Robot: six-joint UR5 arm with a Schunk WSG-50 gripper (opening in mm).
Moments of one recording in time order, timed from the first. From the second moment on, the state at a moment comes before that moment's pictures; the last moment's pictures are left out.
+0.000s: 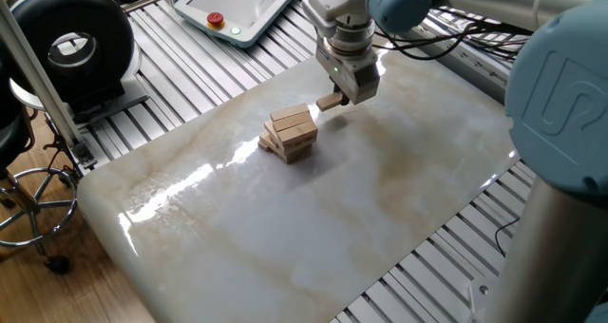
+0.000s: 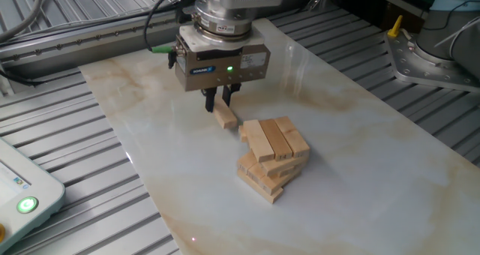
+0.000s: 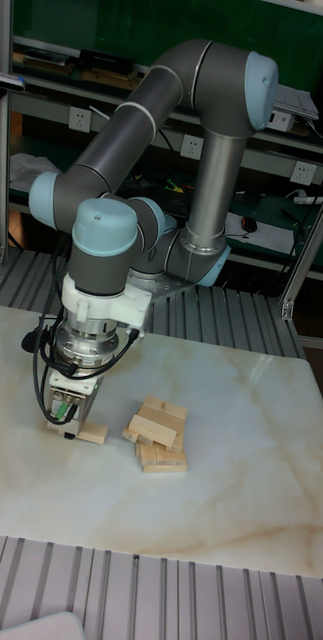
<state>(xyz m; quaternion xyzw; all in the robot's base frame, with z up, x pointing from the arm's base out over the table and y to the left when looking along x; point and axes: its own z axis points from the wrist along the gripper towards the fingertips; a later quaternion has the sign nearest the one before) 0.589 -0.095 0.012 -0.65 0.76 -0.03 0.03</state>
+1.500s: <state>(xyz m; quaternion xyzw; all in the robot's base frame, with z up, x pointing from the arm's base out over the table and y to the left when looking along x) 0.603 -0.095 -0.003 -0.70 0.72 -0.04 0.05</state>
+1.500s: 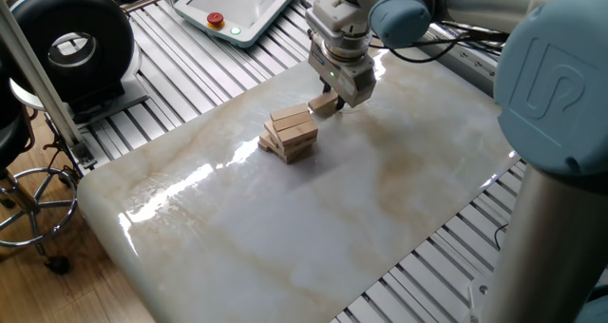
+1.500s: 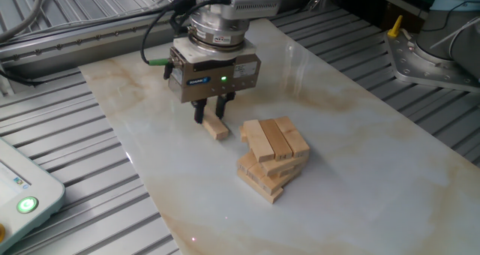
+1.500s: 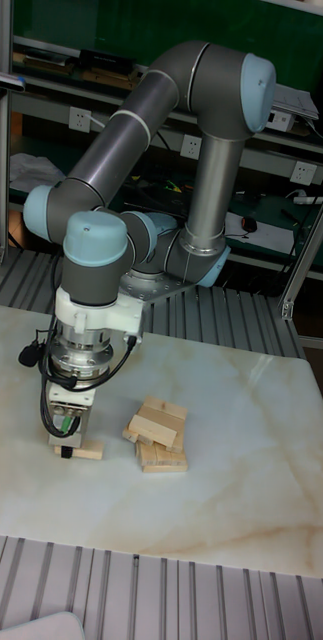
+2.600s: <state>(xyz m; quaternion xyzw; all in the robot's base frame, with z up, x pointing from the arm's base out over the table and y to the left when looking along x) 0.596 -0.091 0.007 -0.72 0.70 -0.03 0.04</state>
